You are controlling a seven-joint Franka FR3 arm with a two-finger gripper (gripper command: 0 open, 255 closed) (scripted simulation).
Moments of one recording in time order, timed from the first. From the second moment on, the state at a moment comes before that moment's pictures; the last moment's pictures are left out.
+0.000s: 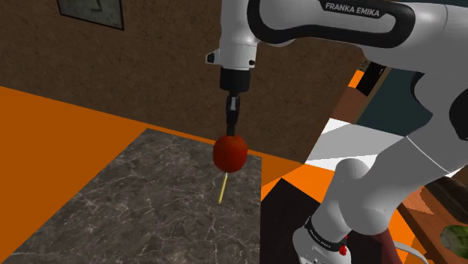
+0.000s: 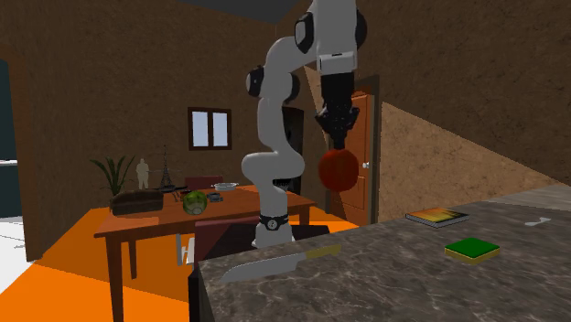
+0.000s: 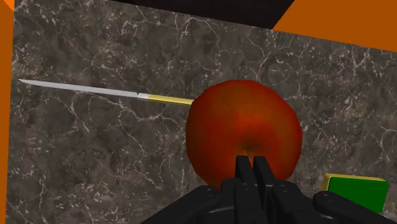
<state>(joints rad) 0.31 -0.34 0.08 -2.01 0.18 1.51 -0.27</state>
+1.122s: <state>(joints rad) 0.47 0.16 0.29 -1.45 0.16 1.51 0.10</state>
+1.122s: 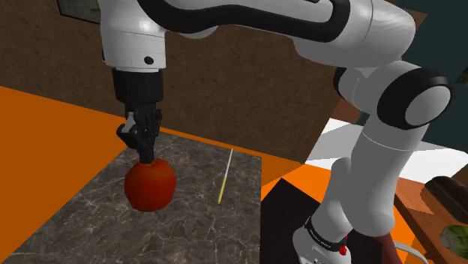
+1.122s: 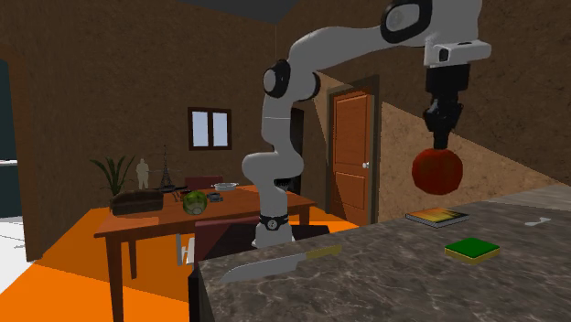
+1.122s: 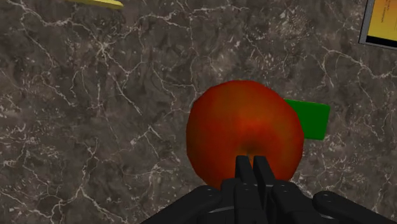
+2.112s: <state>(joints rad) 0.66 0.62 0.32 -0.86 0.03 1.40 0.28</state>
